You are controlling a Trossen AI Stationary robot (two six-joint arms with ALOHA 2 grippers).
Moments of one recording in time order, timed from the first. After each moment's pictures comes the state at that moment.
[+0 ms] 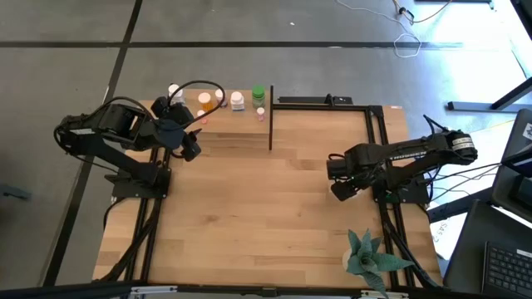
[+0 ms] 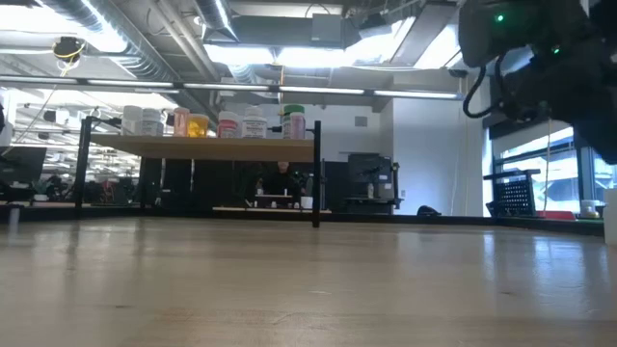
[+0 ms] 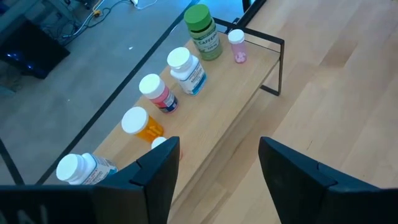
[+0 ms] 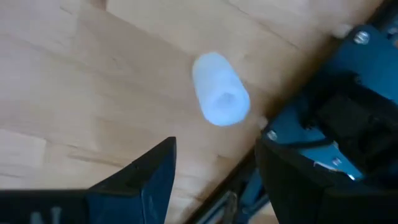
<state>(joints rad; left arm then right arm) -0.16 1.16 1.64 -1.40 -0.80 -0.46 0.05 1.31 0.88 -1.34 -0.19 1.12</state>
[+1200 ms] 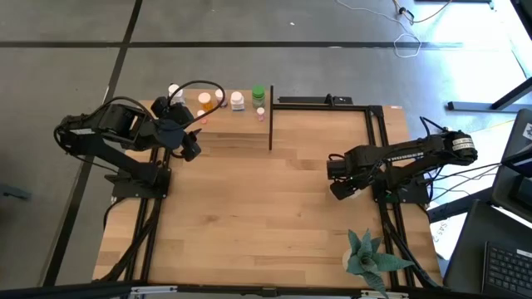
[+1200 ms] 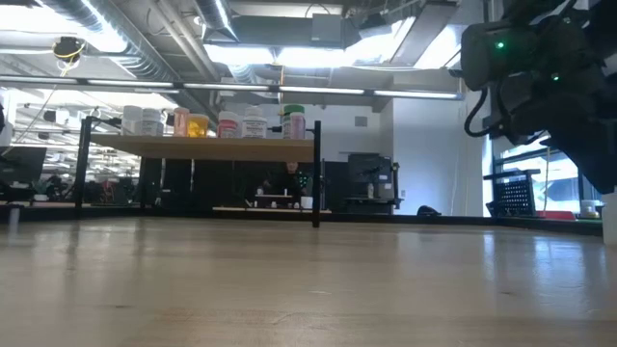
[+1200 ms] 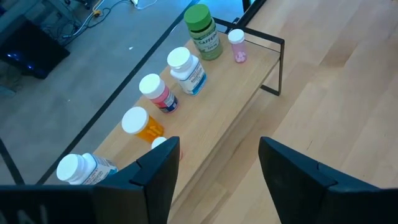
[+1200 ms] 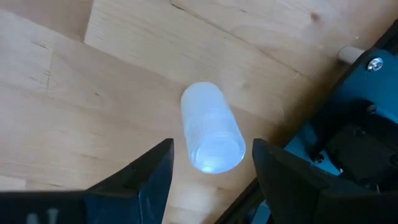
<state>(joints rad) -0.16 1.16 1.64 -1.40 -0.80 -0.46 0.02 1.31 0.76 -1.20 -0.15 1.12</state>
